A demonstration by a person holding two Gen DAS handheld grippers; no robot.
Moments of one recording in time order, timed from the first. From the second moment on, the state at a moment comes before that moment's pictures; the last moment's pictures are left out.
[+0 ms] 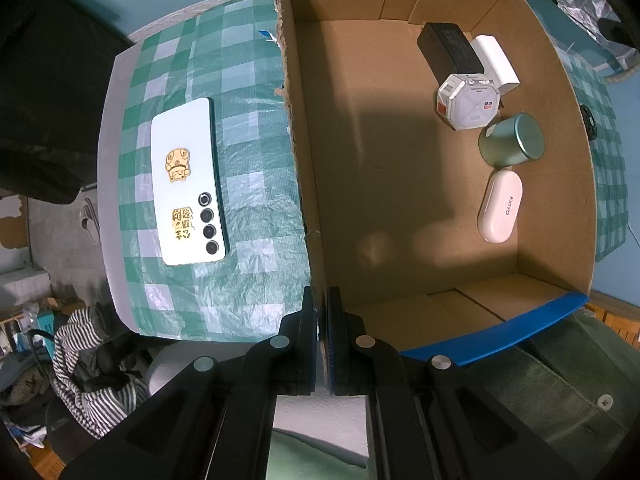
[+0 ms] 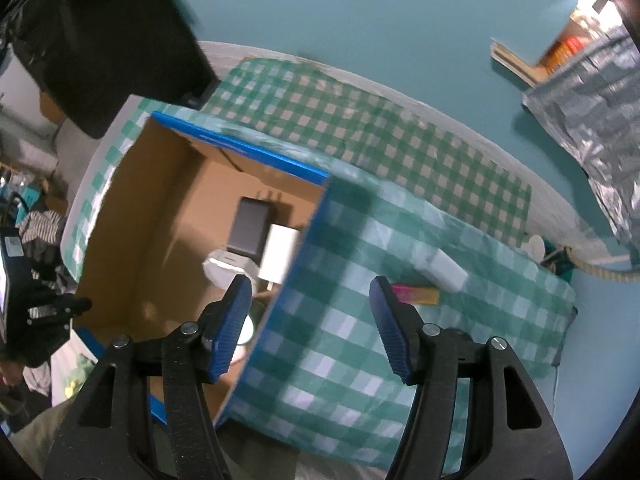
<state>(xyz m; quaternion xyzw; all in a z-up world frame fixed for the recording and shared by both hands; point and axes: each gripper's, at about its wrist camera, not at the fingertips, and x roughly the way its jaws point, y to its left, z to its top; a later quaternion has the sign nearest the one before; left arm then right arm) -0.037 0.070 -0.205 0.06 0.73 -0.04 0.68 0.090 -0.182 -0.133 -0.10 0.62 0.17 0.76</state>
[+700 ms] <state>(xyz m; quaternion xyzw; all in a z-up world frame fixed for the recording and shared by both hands) -0.037 0.070 -0.204 0.06 0.73 -0.04 0.68 0.100 -0.317 -0.194 -0.03 0.68 0.04 0.73</state>
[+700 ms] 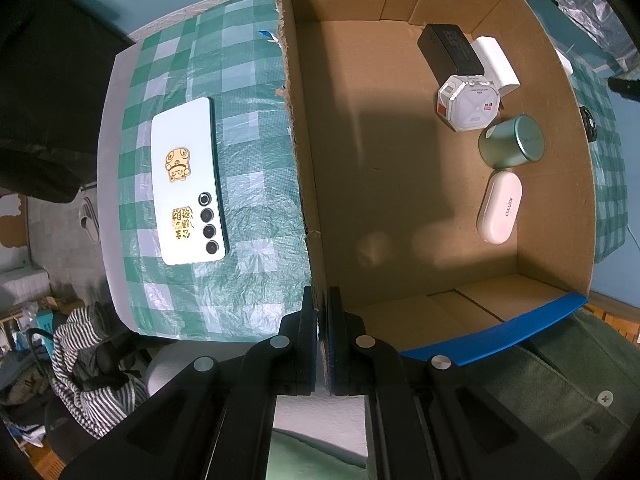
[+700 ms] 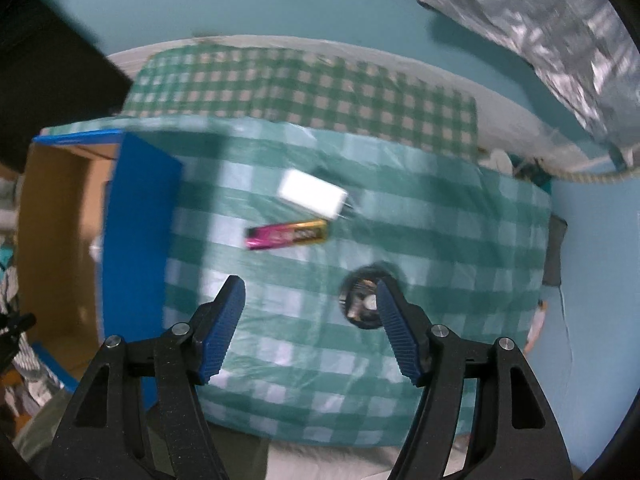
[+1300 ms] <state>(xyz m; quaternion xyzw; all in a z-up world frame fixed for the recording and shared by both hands) -0.037 0.072 -0.202 0.06 0.73 -0.04 0.68 0.099 -0.363 -0.291 0.00 0.73 0.00 0.68</state>
